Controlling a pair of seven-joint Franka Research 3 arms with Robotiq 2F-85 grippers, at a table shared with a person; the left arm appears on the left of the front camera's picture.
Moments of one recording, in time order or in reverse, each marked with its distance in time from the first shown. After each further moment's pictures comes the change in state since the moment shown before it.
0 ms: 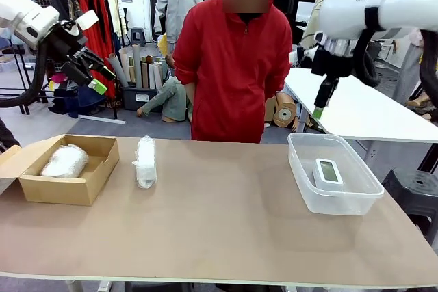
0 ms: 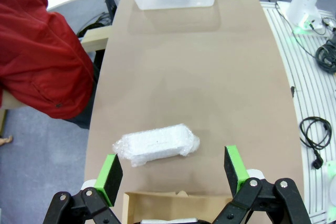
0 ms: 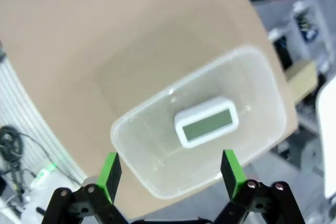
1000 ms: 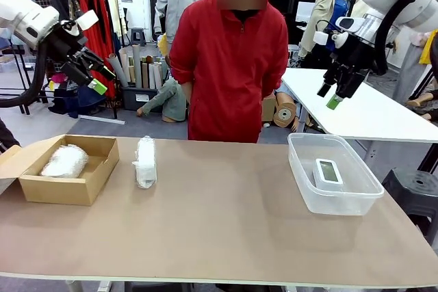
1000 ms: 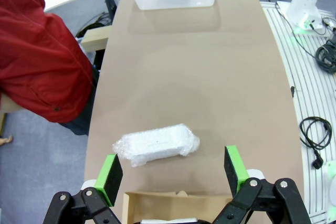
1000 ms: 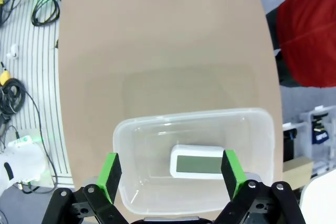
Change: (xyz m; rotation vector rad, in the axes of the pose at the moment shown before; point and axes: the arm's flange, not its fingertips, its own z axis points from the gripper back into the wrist) left arm 0.000 0.000 0.000 0.000 0.000 0.000; right arm -0.039 -0.037 0.016 0.187 -0.234 0.387
